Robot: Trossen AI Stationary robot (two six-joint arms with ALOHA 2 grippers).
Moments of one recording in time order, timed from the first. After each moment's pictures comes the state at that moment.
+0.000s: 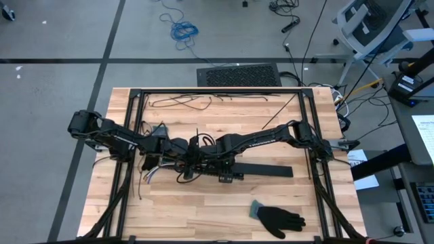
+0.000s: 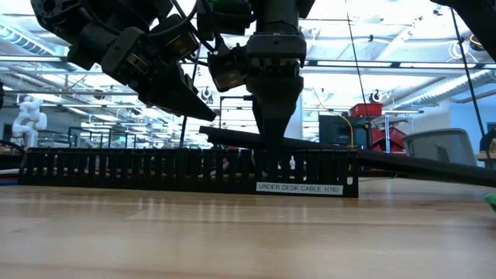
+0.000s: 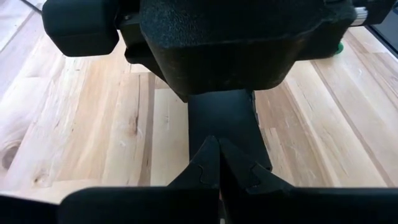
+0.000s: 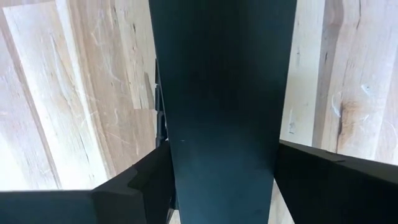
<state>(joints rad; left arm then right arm) -0.11 1.43 0.56 0.35 0.05 -0.02 0.09 2.20 1.85 -1.12 -0.13 0.20</state>
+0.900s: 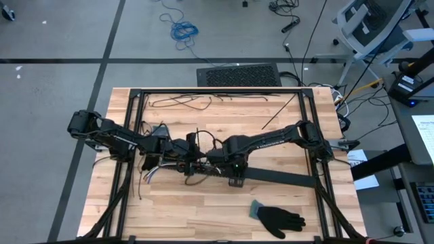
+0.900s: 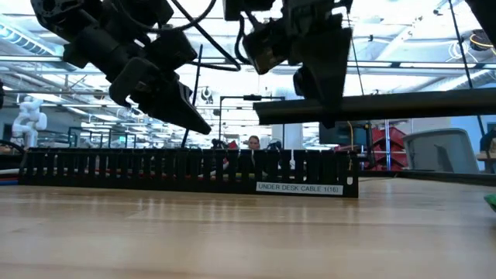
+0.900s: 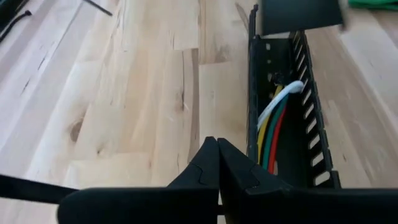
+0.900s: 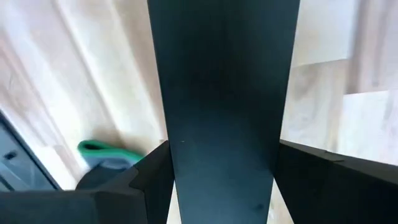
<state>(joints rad) -0.11 1.42 0.56 0.26 -0.11 0.07 0.14 2.12 1.85 -1.39 -0.22 0.35</state>
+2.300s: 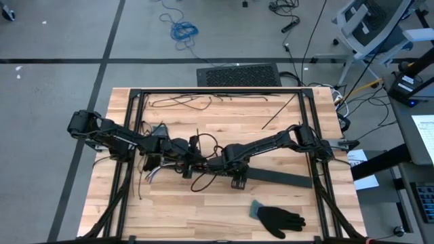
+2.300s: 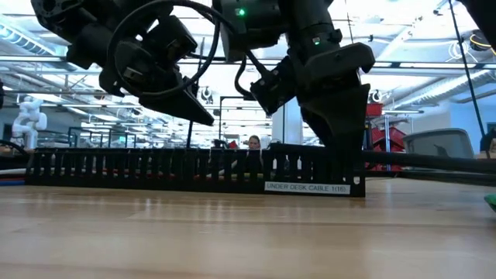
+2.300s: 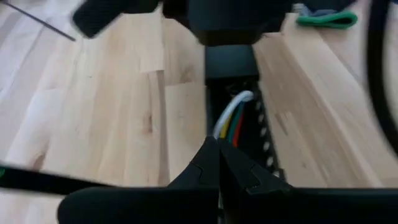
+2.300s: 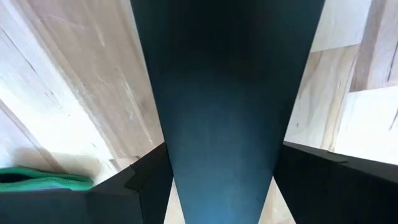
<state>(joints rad) -0.11 1.42 0.56 0.31 0.02 0.11 0.17 2.20 1.75 -1.33 -0.11 0.38</state>
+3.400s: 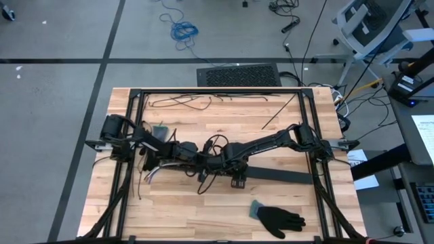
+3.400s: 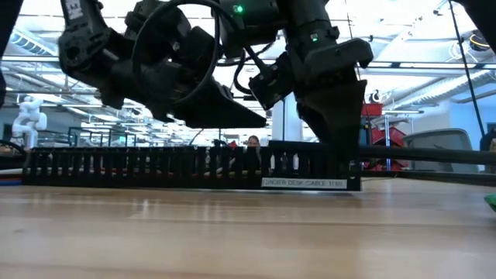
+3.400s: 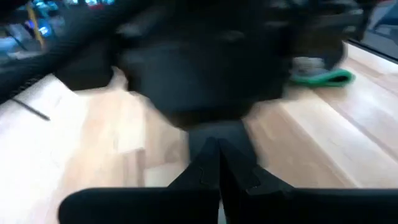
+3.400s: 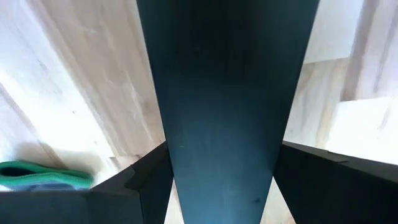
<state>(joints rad) -0.10 1.82 0.62 0.92 0.10 0.19 0.15 2.20 1.79 -1.36 -0.10 0.33</state>
